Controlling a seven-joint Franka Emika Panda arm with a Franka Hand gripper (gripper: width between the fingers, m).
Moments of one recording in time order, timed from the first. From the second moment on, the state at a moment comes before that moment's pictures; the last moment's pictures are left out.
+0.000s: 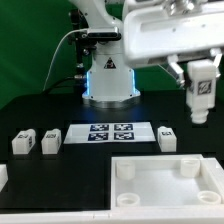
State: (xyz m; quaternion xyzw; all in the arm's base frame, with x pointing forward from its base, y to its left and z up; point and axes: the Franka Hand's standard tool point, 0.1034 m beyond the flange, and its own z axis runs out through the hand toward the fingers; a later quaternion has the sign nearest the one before) arm 0.550 0.116 0.166 -0.95 -0.05 -0.31 0.05
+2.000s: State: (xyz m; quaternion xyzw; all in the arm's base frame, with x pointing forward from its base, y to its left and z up) arm 0.617 0.108 0.091 -0.95 -0.08 -0.30 0.02
